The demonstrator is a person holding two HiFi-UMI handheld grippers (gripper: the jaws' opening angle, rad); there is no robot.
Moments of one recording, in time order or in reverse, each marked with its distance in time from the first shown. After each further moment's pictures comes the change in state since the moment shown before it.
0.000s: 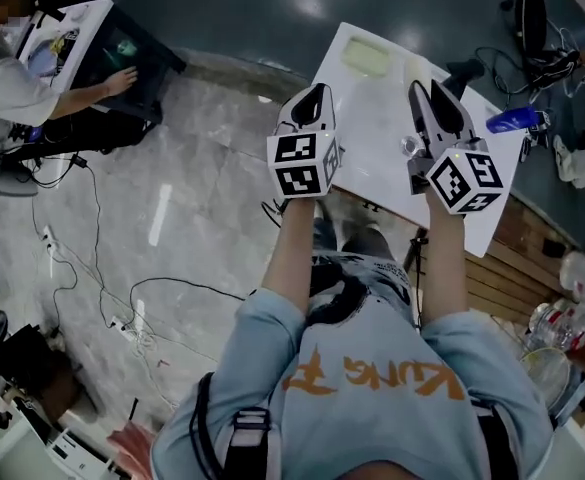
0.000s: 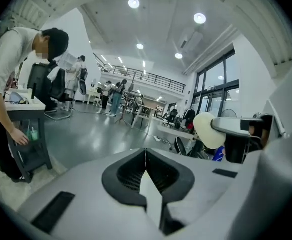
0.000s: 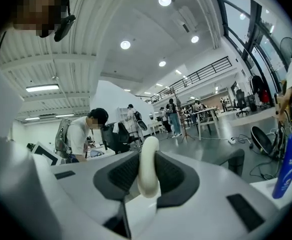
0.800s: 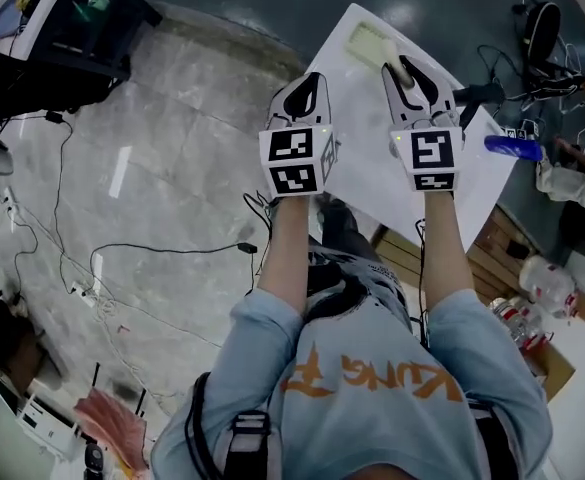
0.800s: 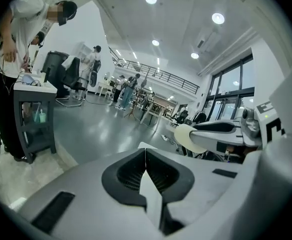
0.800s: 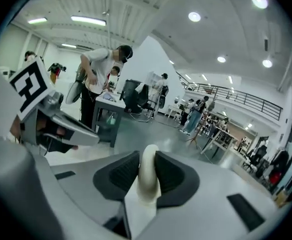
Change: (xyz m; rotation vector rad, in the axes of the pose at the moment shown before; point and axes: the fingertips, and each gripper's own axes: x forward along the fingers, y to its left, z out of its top) left arm 0.056 0.044 -0.038 -0.140 0.039 0.082; right arm 0.115 -0.004 -0.074 -0.673 0.326 0.076
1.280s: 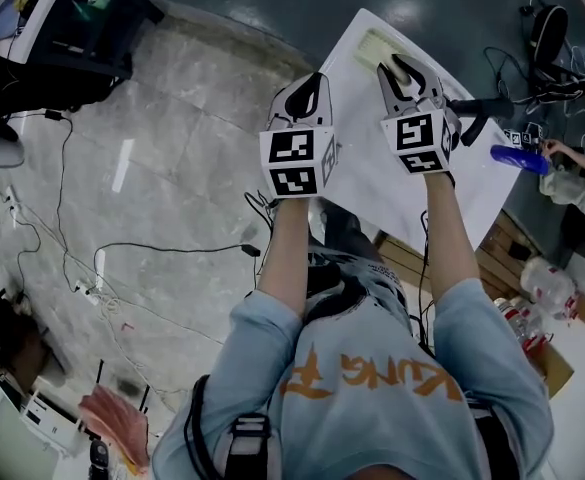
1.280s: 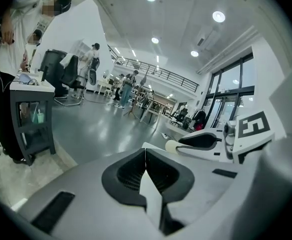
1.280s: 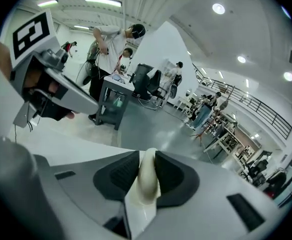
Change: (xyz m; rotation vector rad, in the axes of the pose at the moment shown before) left arm 0.020 0.021 0.006 0.004 0.025 -0.005; right arm 0.065 0.008 -0.039 -0.191 0.151 0.065
